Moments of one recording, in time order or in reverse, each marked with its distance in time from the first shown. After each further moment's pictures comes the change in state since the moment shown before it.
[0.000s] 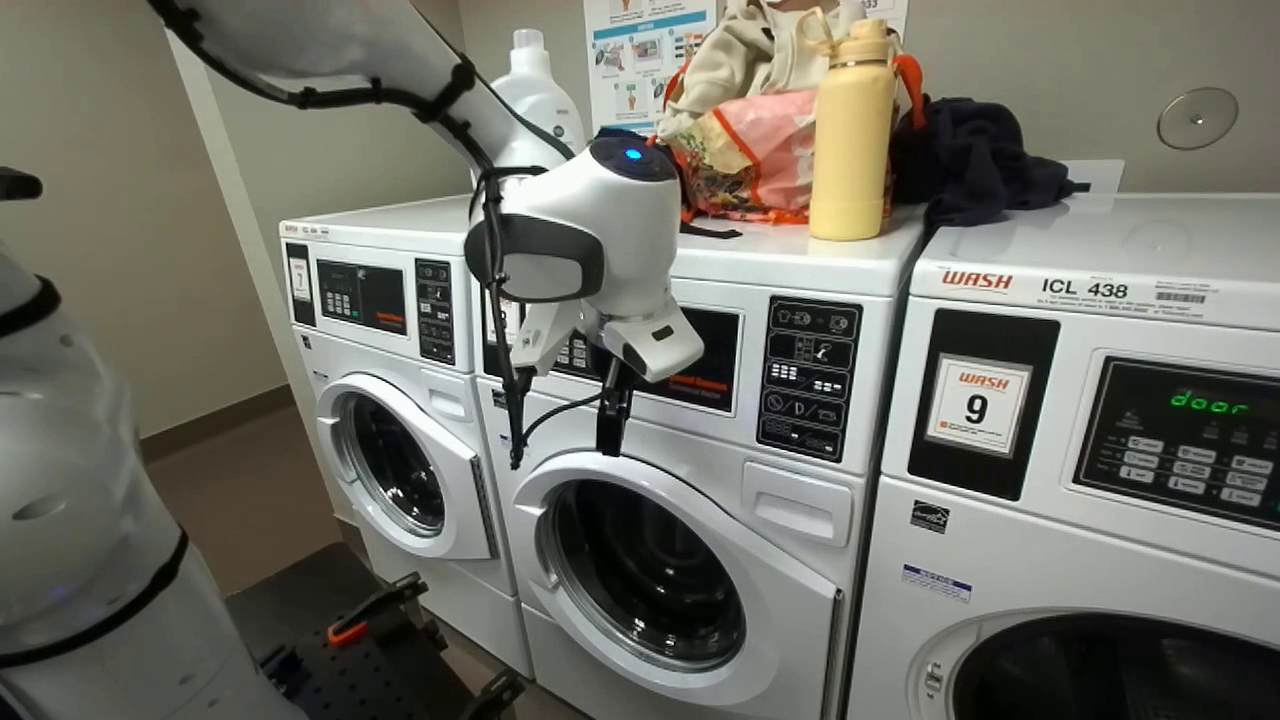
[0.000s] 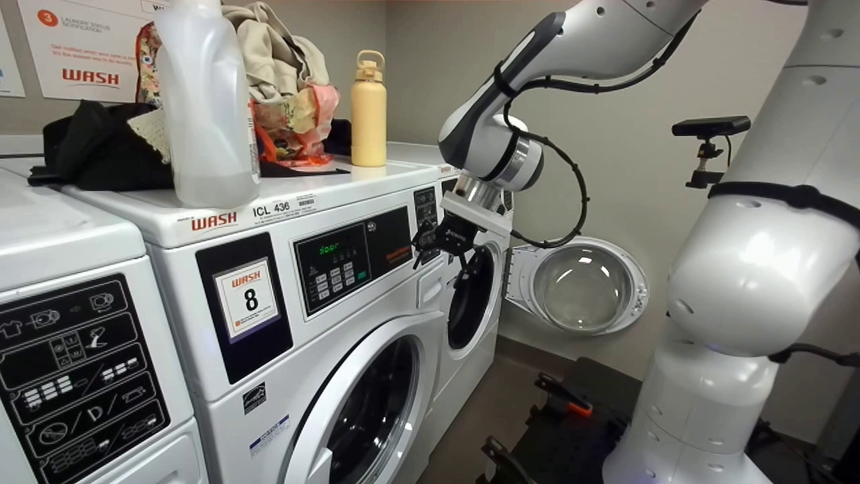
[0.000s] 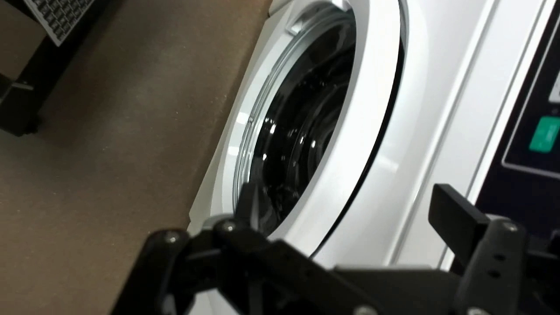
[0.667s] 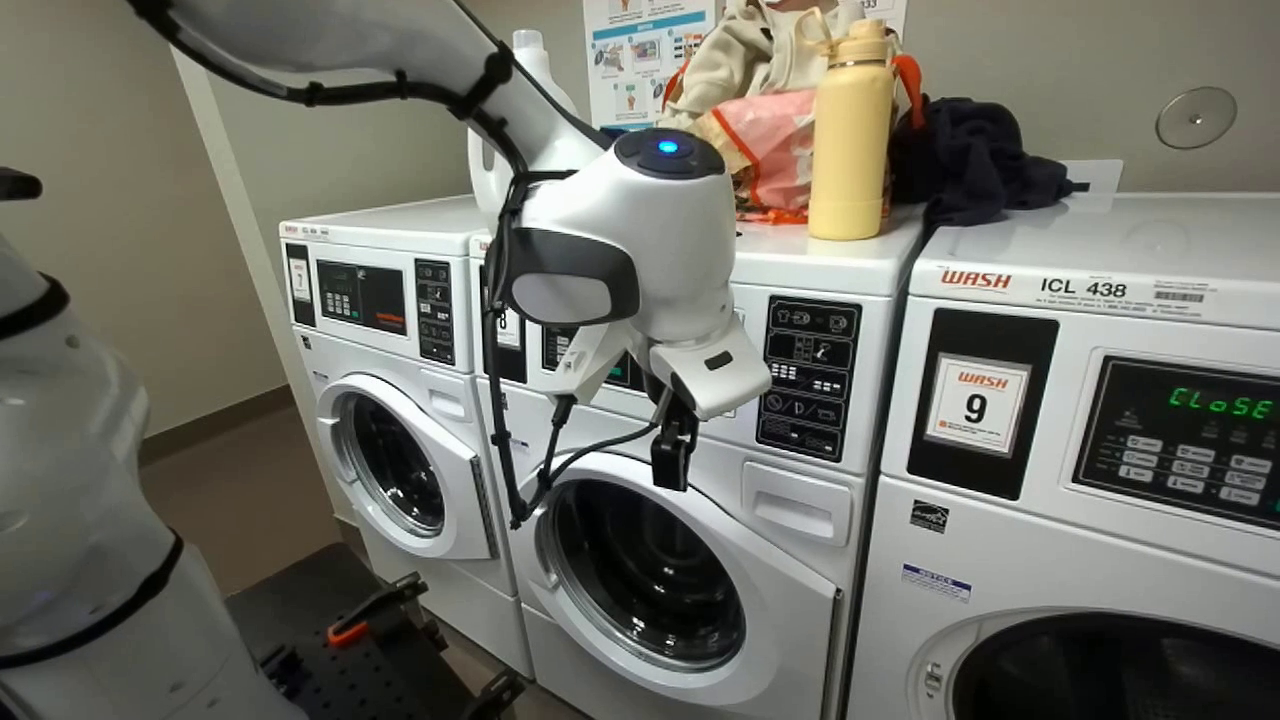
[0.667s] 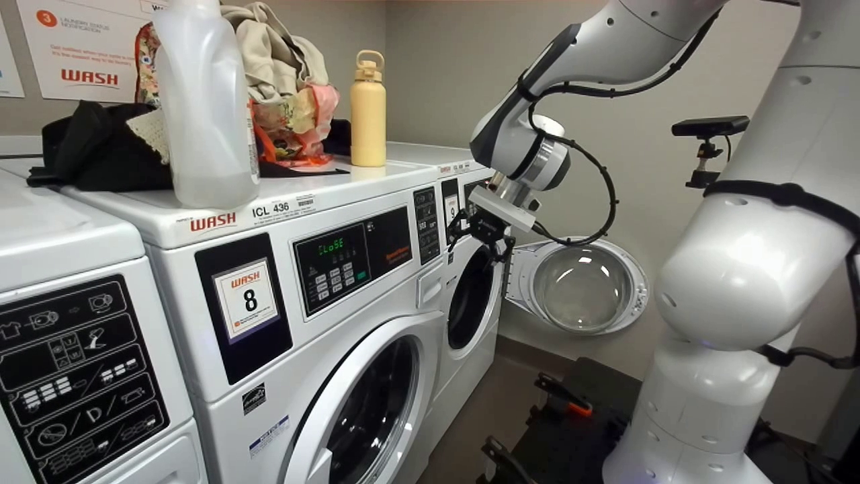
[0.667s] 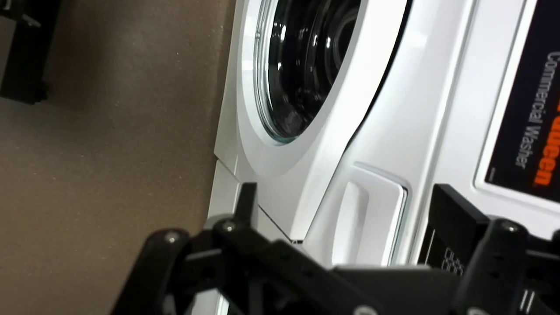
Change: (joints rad) arm -0.108 0.013 -0.097 0.014 -0.008 0.100 0.004
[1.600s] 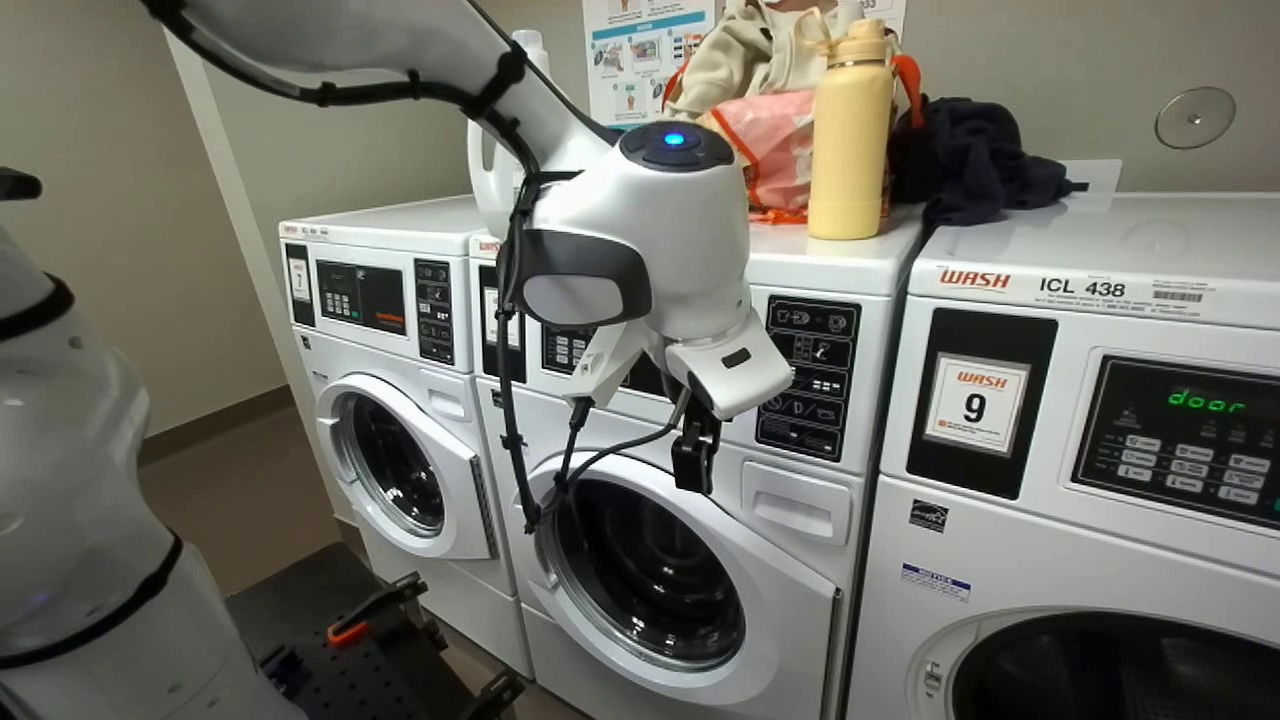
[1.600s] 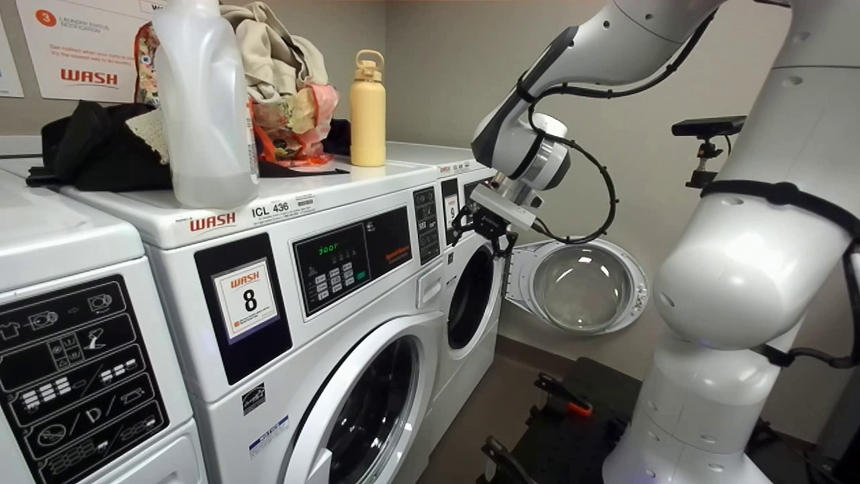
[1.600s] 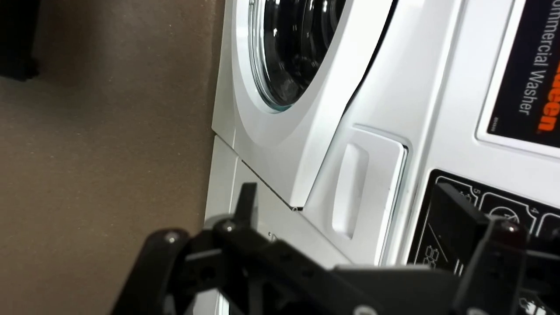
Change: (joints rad) arm -0.011 0.026 -0.006 0.022 0.002 0.056 0.003
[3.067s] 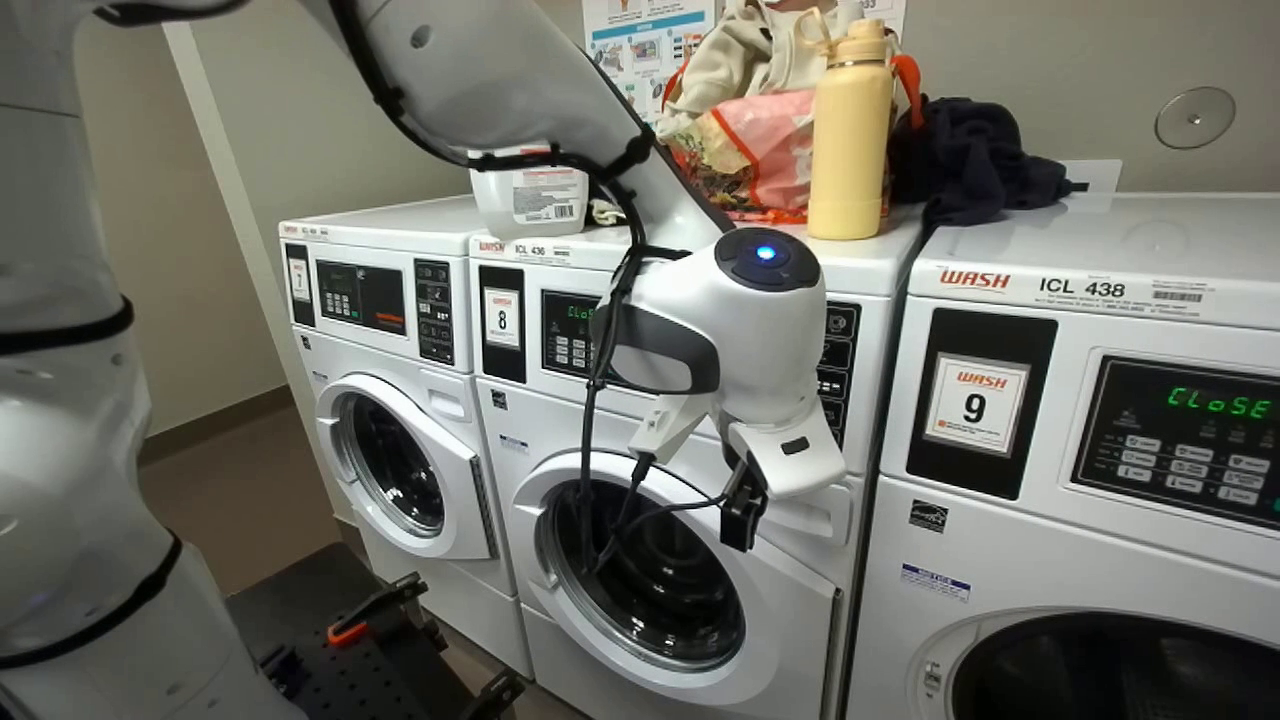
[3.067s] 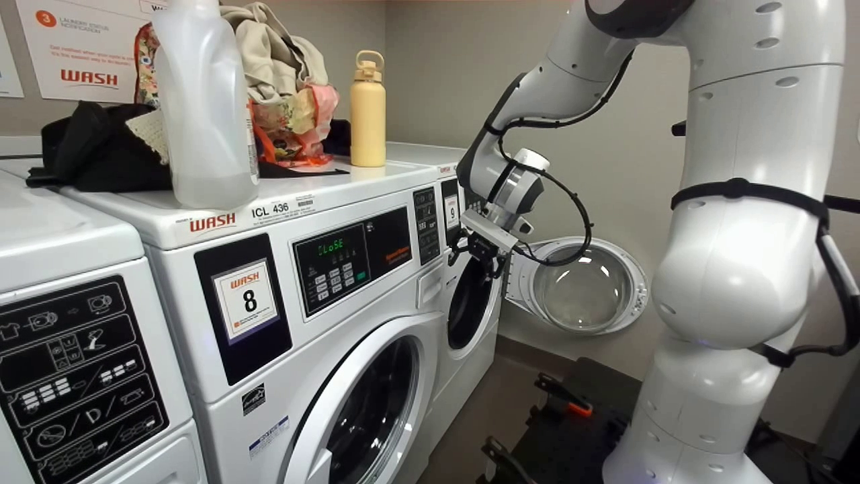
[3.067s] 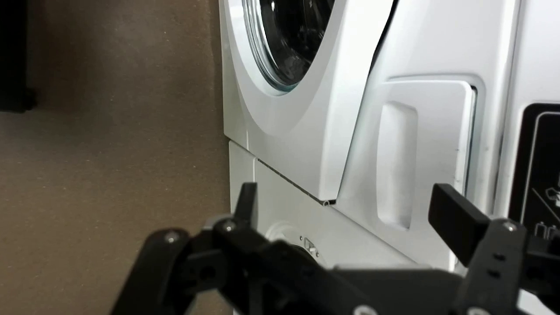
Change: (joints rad) arm -0.015 0.317 -0.007 0.194 0.261 0.010 -0.102
